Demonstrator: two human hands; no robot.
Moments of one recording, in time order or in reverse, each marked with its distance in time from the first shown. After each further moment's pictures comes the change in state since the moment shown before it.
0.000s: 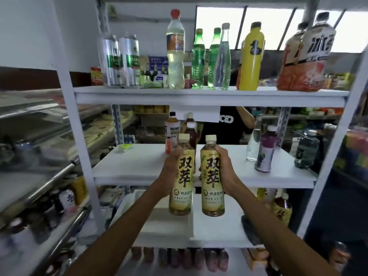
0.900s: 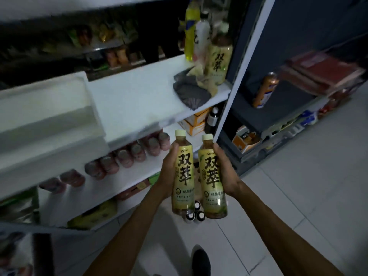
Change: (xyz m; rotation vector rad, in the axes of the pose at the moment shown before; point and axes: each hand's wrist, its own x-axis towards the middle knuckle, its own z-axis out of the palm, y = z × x) left_hand -0.069 -0.472 0.043 -0.346 -0.276 -0.678; right_hand -0.173 0.380 -0.229 0.305 0.524 0.332
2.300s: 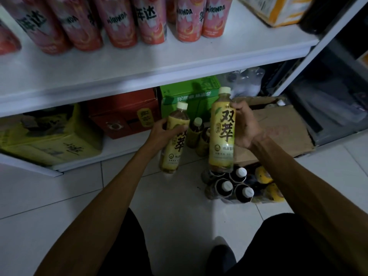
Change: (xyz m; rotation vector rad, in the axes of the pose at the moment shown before) left_hand 0.147 -0.353 -0.420 0.615 0.400 0.116; right_hand 0.308 0.373 -0.200 -0.027 -0.286 0.224
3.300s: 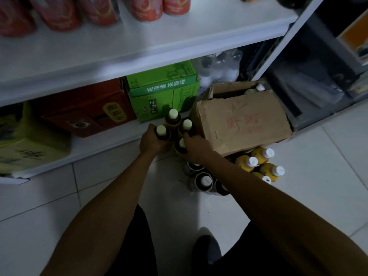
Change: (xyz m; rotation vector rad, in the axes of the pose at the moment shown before) left_hand 0.043 -0.069 0.068 0.531 0.147 -0.264; right_hand 0.032 0.097 -0.033 -1.934 0.184 0.187
